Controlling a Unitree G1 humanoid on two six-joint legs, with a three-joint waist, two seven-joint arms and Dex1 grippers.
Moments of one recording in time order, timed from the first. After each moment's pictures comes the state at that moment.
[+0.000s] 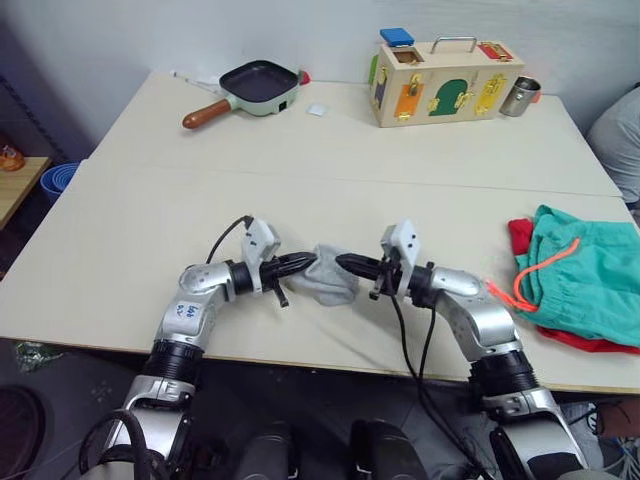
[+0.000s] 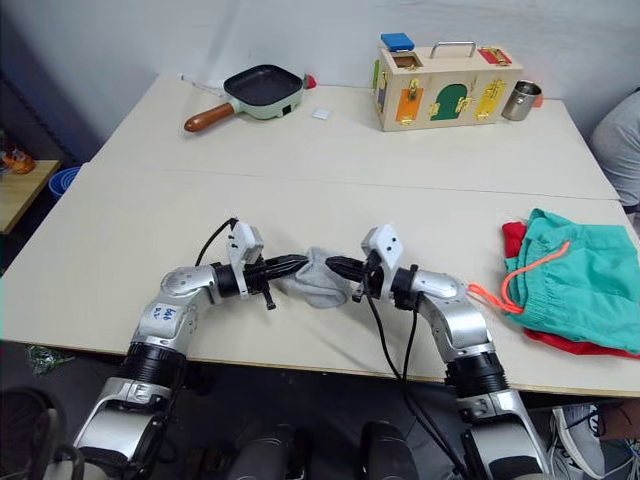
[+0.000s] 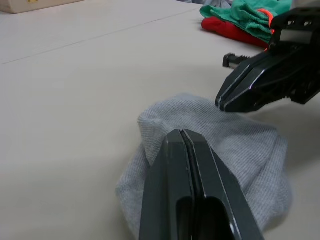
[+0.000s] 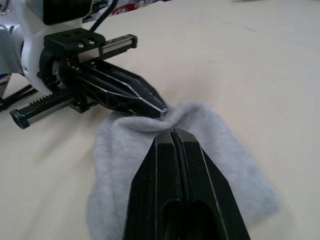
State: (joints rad) left arm -0.54 0.33 -0.05 0.31 -0.26 0.18 -0.89; right arm -0.50 -0.30 0.12 0.16 0.35 0.36 0.89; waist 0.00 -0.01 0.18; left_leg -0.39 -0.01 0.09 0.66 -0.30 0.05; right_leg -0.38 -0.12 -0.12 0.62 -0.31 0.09
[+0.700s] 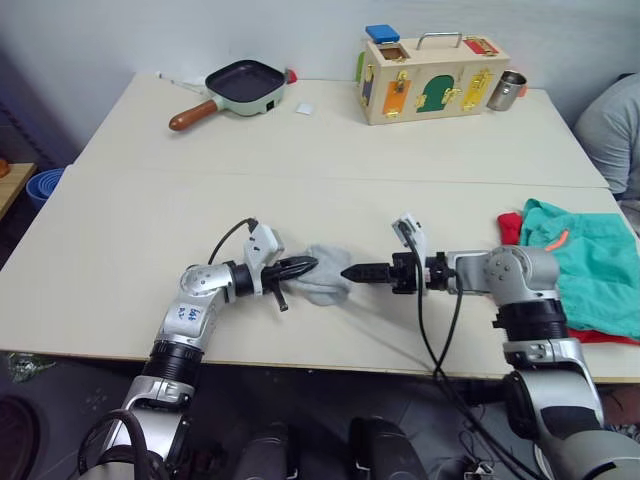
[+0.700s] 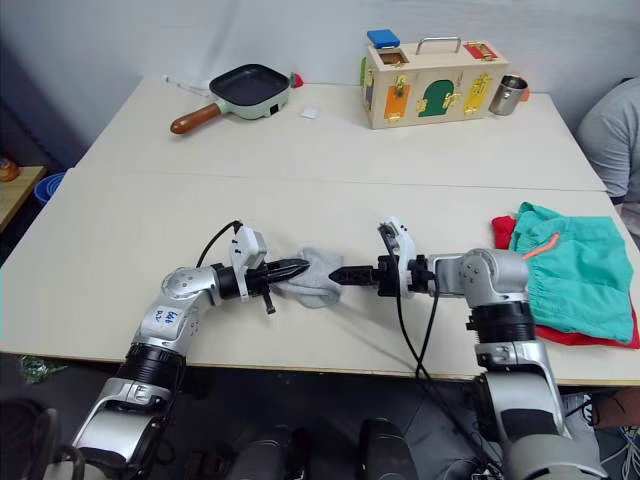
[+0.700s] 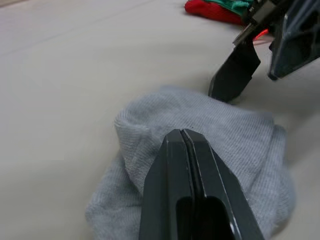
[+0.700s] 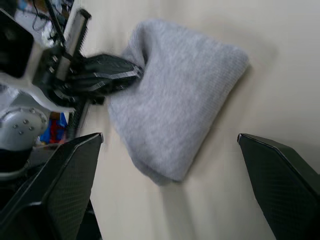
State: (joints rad) left arm -0.54 0.35 -0.09 0.34 -0.21 0.12 -0.90; right arm -0.81 -0.36 -0.07 0.35 0.67 1.37 0.70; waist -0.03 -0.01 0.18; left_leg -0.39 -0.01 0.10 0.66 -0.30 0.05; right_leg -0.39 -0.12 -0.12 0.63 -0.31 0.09
